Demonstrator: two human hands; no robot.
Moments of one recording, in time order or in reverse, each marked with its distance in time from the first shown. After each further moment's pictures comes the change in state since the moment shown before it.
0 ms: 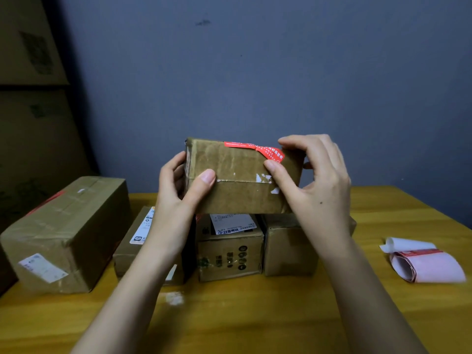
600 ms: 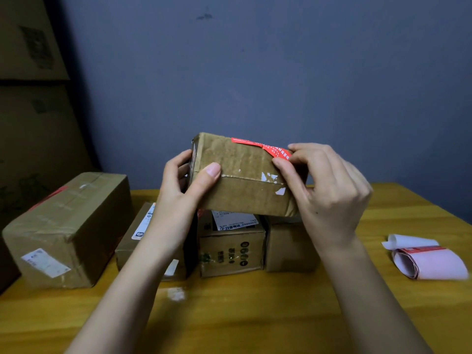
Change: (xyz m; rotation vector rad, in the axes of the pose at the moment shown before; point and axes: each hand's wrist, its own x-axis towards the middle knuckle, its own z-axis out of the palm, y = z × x) left_hand 0.000 0.003 -0.002 -0.011 -0.035 -0.039; right_hand -0.006 0.016 0.005 -0.330 0.307 -0.377
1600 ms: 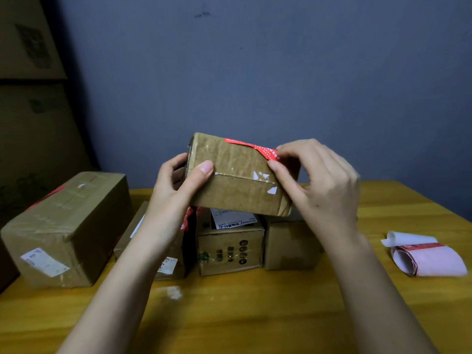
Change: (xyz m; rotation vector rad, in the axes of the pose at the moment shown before) left_hand 0.004 -0.002 -0.005 0.017 0.048 -0.083; right_hand 0.004 0.004 -0.003 0.161 -0.241 0.054
